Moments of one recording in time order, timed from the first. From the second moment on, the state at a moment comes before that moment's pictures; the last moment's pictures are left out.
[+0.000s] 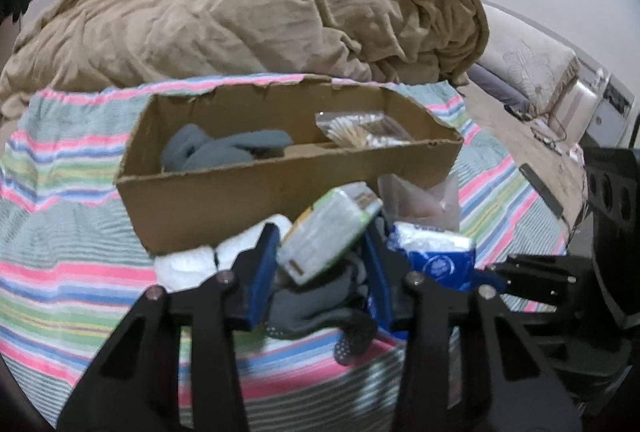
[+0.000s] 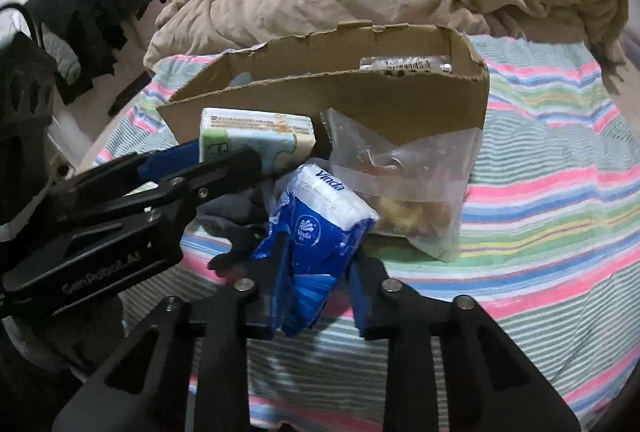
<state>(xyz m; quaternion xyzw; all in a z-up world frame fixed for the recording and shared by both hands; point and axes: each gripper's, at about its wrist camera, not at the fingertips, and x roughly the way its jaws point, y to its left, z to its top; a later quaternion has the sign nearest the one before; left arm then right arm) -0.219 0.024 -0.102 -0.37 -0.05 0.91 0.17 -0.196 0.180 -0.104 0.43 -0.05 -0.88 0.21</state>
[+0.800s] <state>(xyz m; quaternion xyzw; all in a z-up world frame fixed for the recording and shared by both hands) -0.191 -0.001 -0.050 -0.37 -0.11 0.91 0.14 -0.190 0.220 -0.021 0.39 -0.08 -0.90 0.20</state>
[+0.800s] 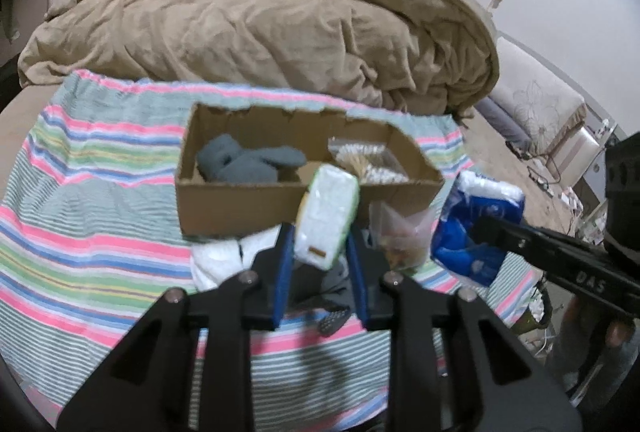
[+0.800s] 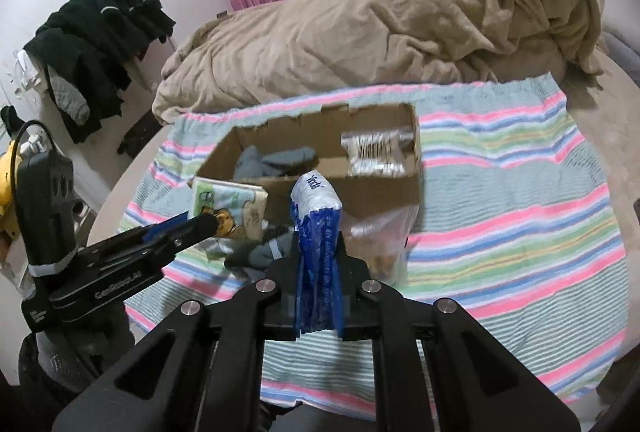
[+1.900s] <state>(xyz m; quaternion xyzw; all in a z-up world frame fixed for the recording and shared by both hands) -0.289 0.007 -0.057 -0.38 -0.10 0.91 0.13 -0.300 0.193 -0.033 0.39 -0.06 -0.89 0.23</state>
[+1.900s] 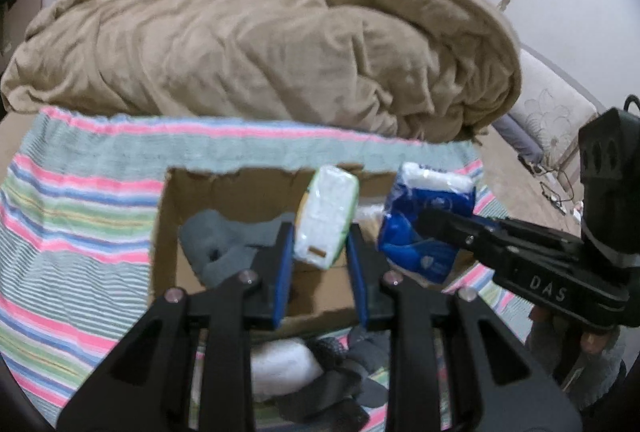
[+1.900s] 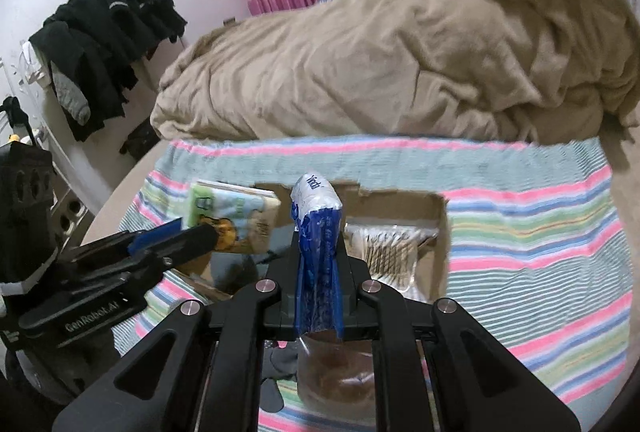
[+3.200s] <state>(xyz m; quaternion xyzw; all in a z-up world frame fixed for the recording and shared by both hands) -0.199 -0.010 -0.011 -0.36 -0.11 0.92 0.11 -0.237 0.211 0.001 0.37 -0.06 -0.90 0.20</state>
